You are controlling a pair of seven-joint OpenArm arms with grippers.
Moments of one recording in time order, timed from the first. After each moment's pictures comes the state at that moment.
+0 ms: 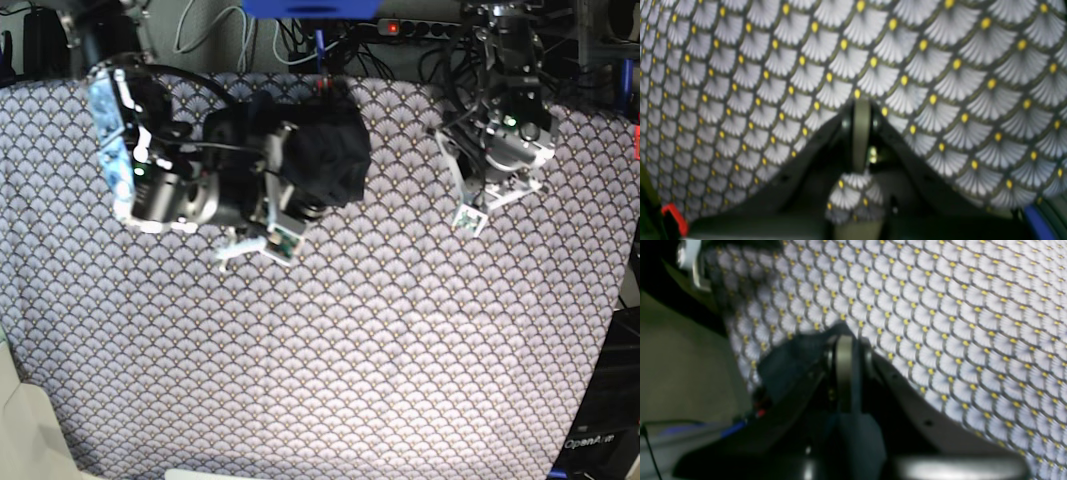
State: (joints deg) left arm 12.1 -2.8 -8.6 108.5 6.0 -29.5 61.5; right arm 3.0 15.1 -18.2 112.1 32.6 39.6 -64.5
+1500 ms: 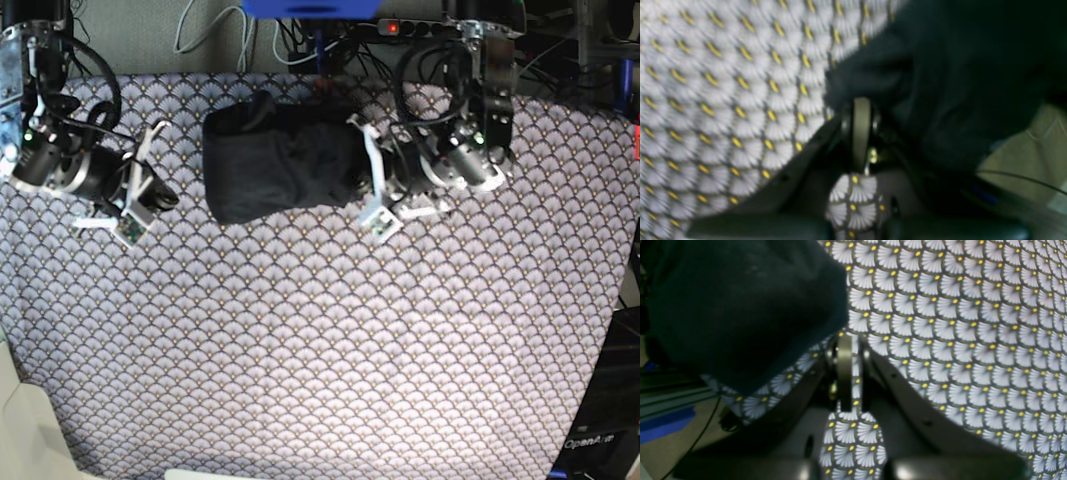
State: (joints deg) left arm 7.1 -2.8 4.2 102.9 -14.9 -39.8 63.9; right arm -12.3 29.3 5.0 113.8 33.0 39.6 -58.4
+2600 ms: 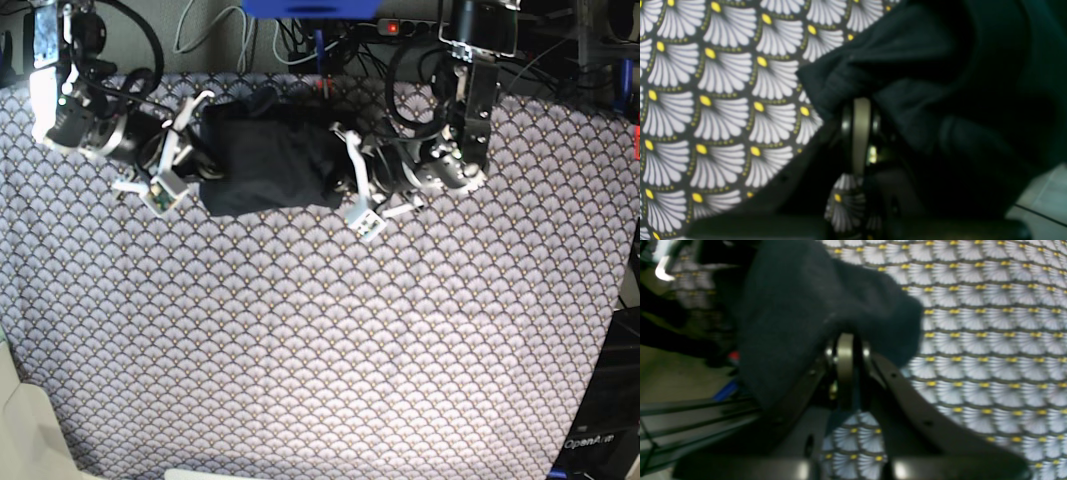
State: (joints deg) left arm 3.6 -3.2 7.7 85.6 -16.9 -39.4 51.1; right arm -19.4 19.6 4.9 114.5 32.7 39.6 -53.0
